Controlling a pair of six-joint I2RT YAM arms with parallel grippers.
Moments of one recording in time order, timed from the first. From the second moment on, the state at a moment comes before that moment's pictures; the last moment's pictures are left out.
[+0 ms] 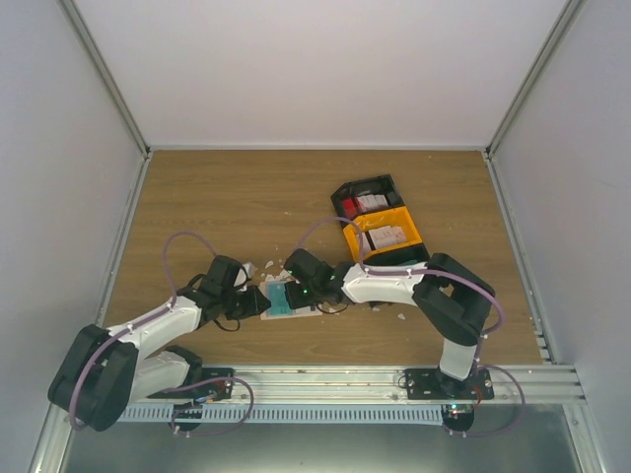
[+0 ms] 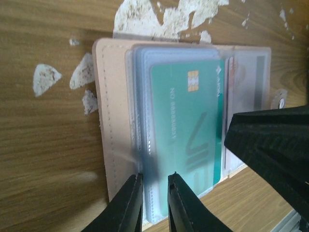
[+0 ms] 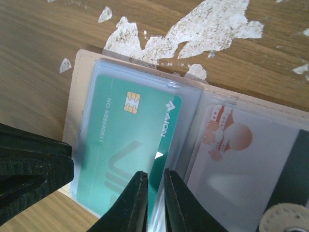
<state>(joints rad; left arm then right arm) -0.42 1.12 0.36 -0.24 0.39 -0.66 1.03 1.81 1.04 -0.22 -0.06 0.72</state>
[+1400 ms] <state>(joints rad) -0.42 1.09 0.35 -0.21 0.40 -0.69 1.07 1.85 1.14 -0.42 0.03 0.57</state>
